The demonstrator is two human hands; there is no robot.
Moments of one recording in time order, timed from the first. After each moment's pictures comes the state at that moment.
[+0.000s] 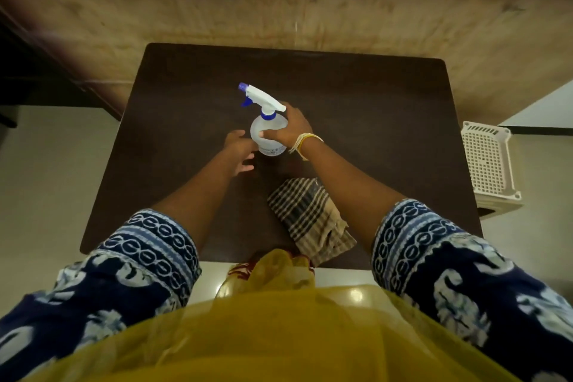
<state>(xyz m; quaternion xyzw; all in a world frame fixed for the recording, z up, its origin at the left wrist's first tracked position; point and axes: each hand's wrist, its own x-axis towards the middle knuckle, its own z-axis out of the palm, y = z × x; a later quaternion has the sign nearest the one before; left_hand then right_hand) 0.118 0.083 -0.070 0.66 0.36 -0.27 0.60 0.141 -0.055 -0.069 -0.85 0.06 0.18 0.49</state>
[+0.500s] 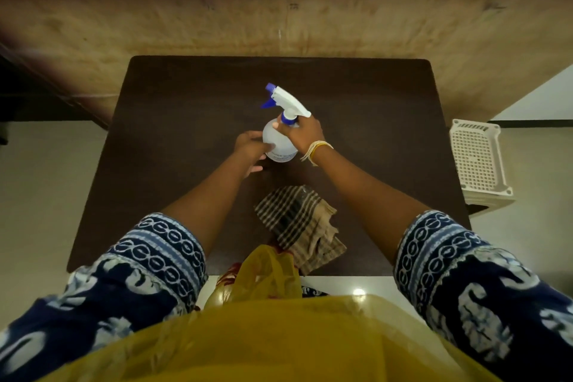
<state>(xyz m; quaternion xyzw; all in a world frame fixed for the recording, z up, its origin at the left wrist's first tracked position) 0.133 0.032 -0.065 0.72 0.28 -0.28 0.57 0.142 -0.105 -0.069 -0.82 0.11 0.11 0.56</state>
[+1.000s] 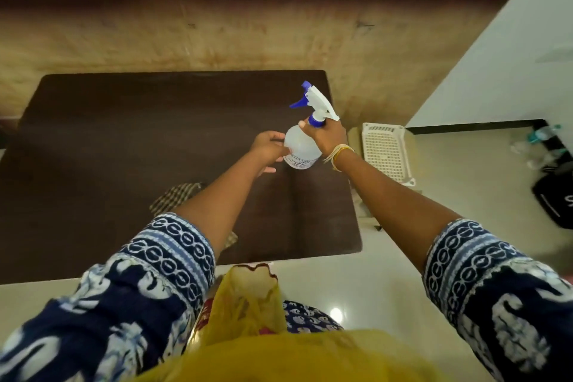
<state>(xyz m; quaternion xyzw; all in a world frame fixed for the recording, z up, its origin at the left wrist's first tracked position) 0.058 -0.237 -0.033 0.76 0.12 -0.31 0.56 0.052 -0.389 -0.035 -0.82 0.18 0.00 0.54</state>
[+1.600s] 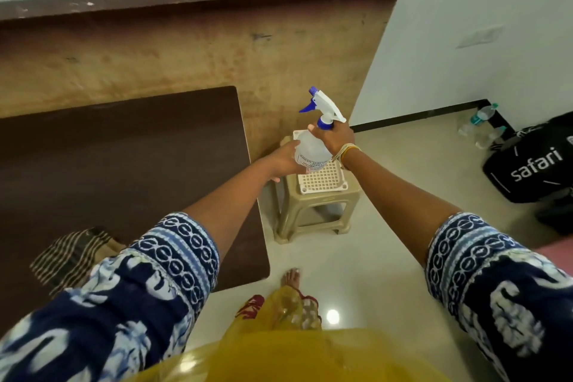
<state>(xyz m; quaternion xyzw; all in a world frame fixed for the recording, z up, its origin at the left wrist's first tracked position) 0.048 -0.507 -0.025 0.83 -0.12 -0.41 0.37 0.029 -0.658 -0.024 -0.82 0.25 -0.03 0.52</state>
